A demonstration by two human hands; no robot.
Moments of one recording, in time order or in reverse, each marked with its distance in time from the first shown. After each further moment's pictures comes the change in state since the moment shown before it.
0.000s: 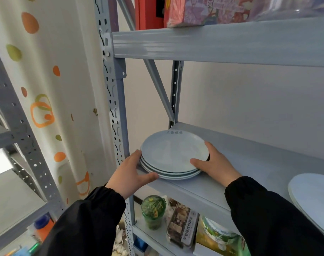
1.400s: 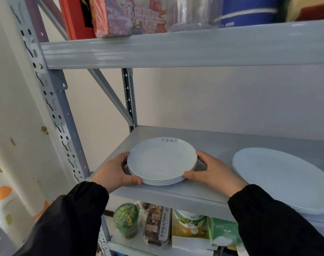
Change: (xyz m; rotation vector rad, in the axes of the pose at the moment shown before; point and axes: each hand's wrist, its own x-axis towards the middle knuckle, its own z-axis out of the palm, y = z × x) left_hand 0.052 0.028 0.030 -0.261 -0.333 0.137; right_hand -0.102 0.020 -0.060 -0.010 0.115 0.084
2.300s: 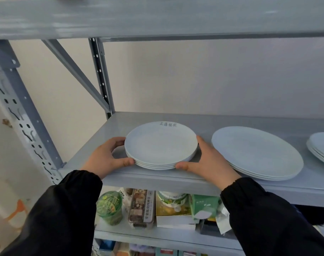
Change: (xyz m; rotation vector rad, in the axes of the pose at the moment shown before) left_hand 0.012 0.013 0.033 0.010 0.024 0.126; right_hand -0.038 0.024 -0.007 -0.070 0.184 0.017
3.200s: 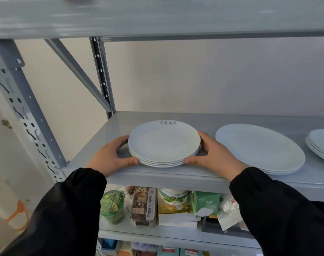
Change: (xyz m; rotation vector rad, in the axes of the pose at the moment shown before) left_hand -0.005 0.010 0.000 0.031 -0.079 0.054; right_hand 0.011 0.013 -0.012 0.088 -0.079 -0.043
